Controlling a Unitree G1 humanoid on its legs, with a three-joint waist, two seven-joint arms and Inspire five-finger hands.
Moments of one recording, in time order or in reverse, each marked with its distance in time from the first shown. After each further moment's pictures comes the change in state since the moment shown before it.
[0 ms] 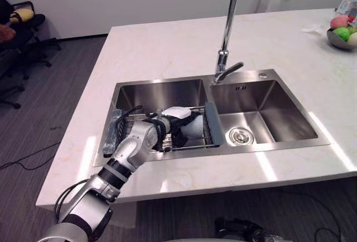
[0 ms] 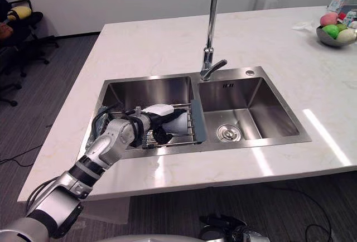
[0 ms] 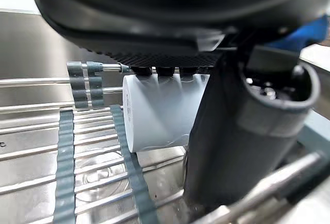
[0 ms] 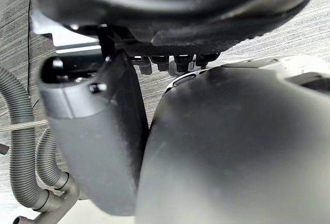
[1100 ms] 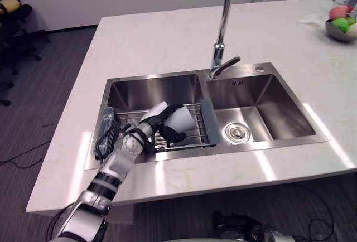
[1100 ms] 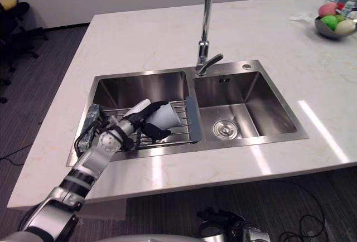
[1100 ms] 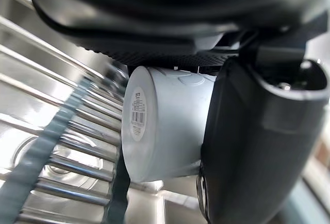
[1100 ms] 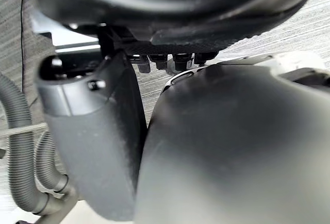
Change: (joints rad) left arm 0.343 -0.016 0.349 -0.124 -0.525 -0.194 0.486; right arm 0.002 -0.006 -0.011 -0.019 0.028 0.006 0.023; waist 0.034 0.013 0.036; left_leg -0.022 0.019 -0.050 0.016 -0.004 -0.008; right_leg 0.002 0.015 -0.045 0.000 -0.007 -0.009
